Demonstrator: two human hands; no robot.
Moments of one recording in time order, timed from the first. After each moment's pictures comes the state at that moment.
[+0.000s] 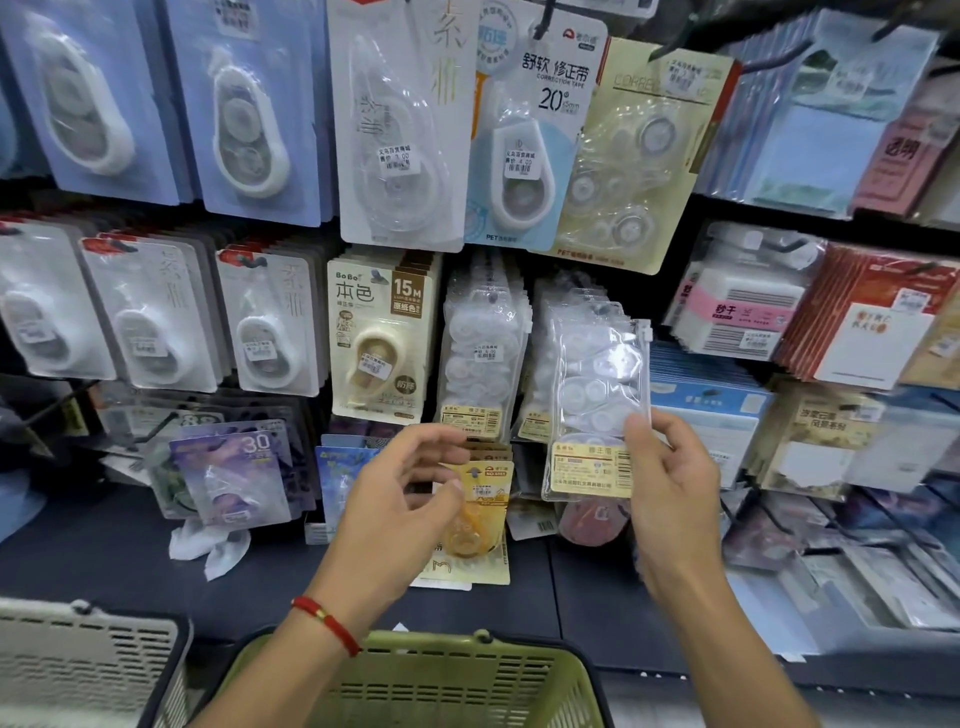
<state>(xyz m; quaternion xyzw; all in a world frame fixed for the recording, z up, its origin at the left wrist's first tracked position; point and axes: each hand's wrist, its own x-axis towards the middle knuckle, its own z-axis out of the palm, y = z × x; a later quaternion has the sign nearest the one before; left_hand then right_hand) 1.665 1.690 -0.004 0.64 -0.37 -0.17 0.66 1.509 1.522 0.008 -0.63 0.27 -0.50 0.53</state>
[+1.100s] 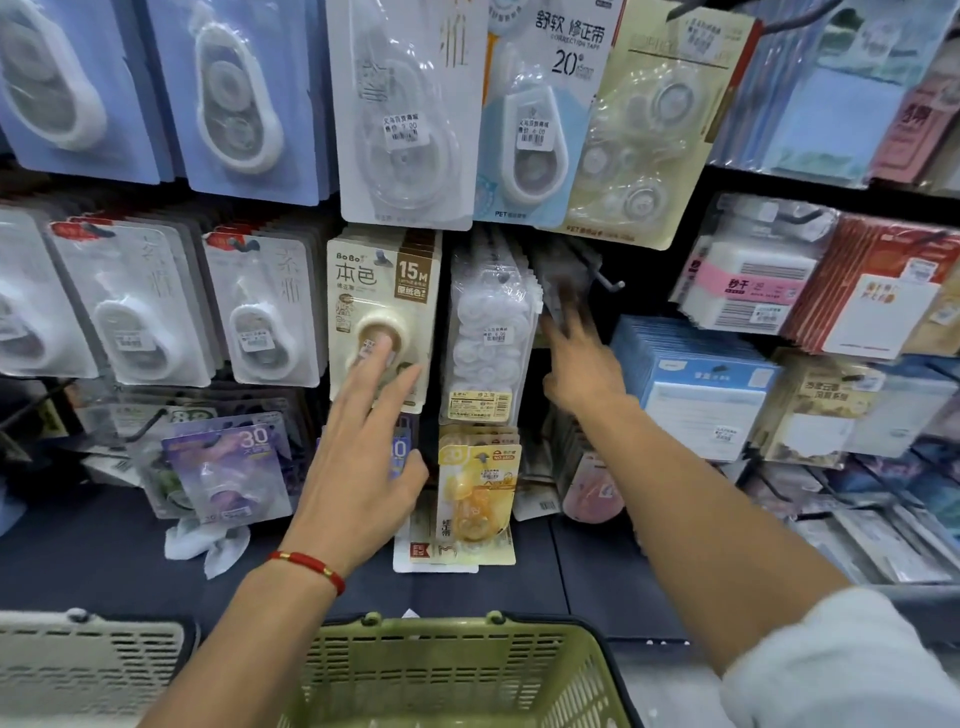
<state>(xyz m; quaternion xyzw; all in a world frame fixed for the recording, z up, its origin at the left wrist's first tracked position) 1.729 1.695 -0.013 0.76 -0.51 0.08 0.41 1.634 1.413 0.022 -0.92 0.36 -0.15 -0.05</state>
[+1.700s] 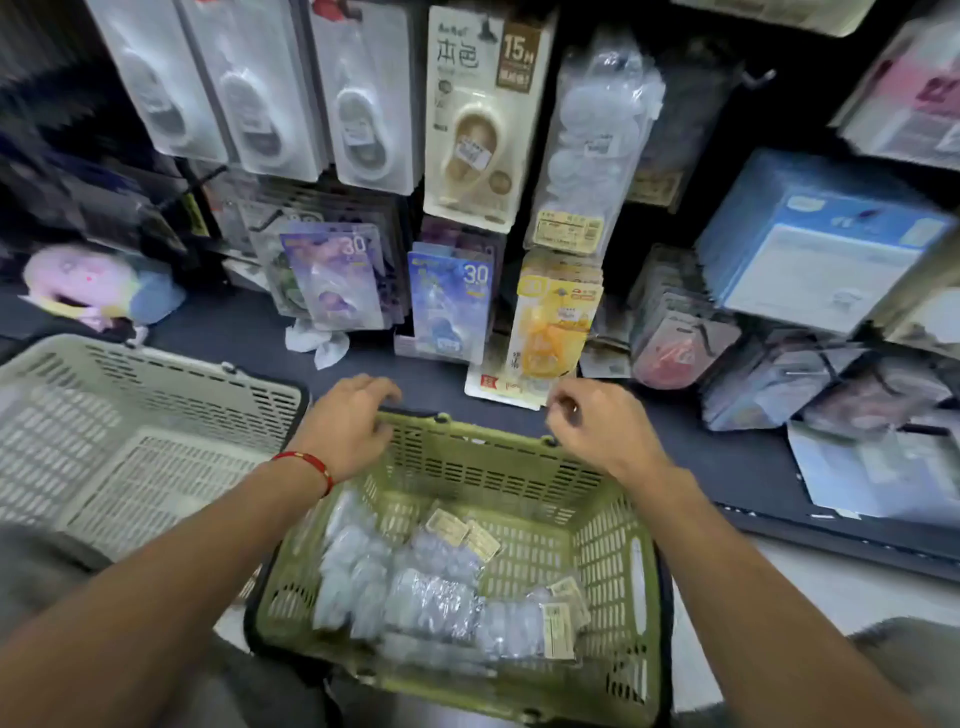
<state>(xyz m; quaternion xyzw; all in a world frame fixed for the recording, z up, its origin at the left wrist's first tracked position) 1.725 1.806 -0.144 0.89 -0.39 -0.11 0.18 1.533 1.553 -0.127 -0.96 0.20 -0.12 0.15</state>
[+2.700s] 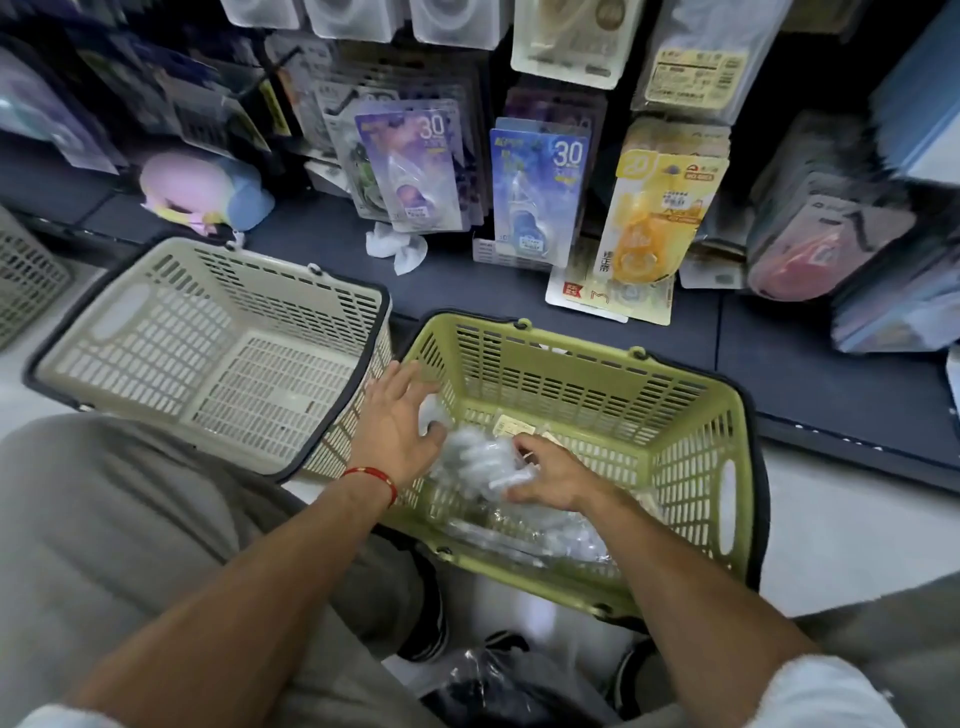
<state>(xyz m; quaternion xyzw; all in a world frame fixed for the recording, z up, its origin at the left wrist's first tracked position) 1.656 1.878 -0.223 0.93 -0.27 -0.12 0.20 1.529 1.675 -0.306 -0.81 0.19 0.21 0.52</state>
